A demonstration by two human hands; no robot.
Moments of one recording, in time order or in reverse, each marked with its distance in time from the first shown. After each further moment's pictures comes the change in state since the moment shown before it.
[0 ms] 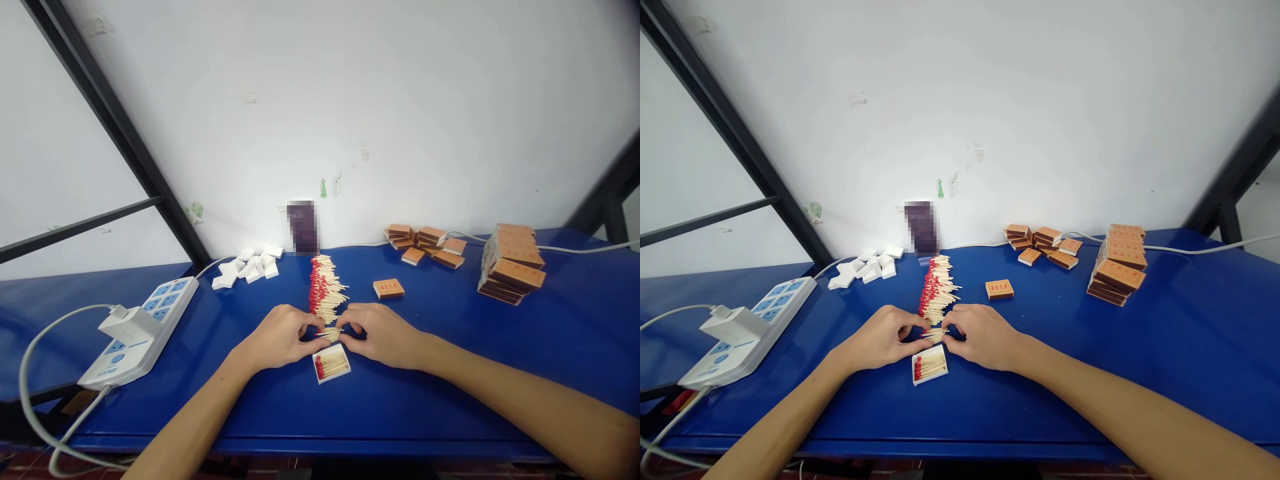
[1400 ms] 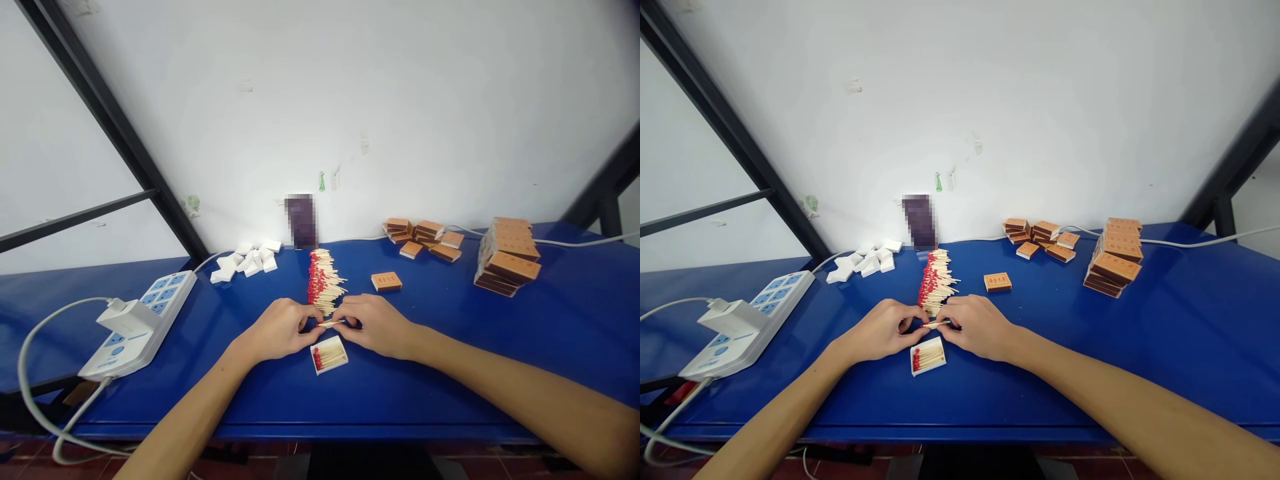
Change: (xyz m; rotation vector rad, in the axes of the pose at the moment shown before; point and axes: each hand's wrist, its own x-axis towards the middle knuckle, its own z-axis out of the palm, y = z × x) left_hand 0.000 -0.003 0.005 0.036 0.007 0.019; right_hand 0.005 0.000 0.006 -0.040 0.069 -0.083
